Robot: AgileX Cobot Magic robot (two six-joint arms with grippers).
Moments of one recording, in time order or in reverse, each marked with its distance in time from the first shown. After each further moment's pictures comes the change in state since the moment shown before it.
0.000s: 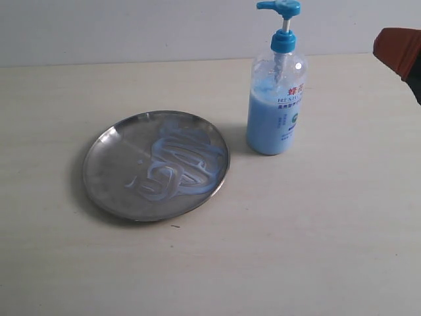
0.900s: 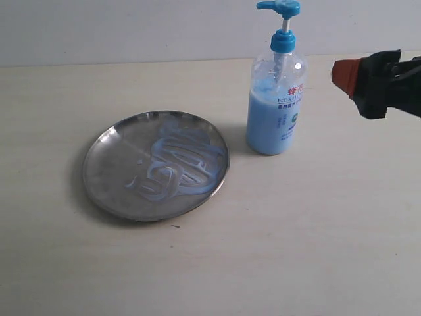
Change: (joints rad) left arm -0.087 0.076 -0.198 -0.038 -0.219 -0.221; right arm 0.000 0.258 -0.035 0.021 -0.064 -0.115
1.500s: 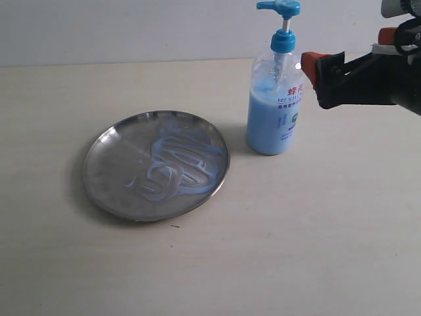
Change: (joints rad) left arm -0.164 0.323 -0.177 0.000 0.107 0.137; right arm 0.069 0.269 -0.001 -0.332 -0.414 0.120
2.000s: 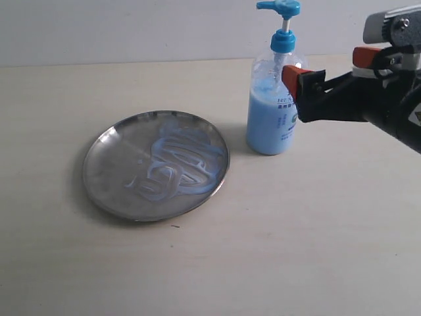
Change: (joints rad) left arm 0.000 0.002 0.000 0.000 0.000 0.008; right arm 0.000 0.150 0.082 -0.213 -0.281 0.296
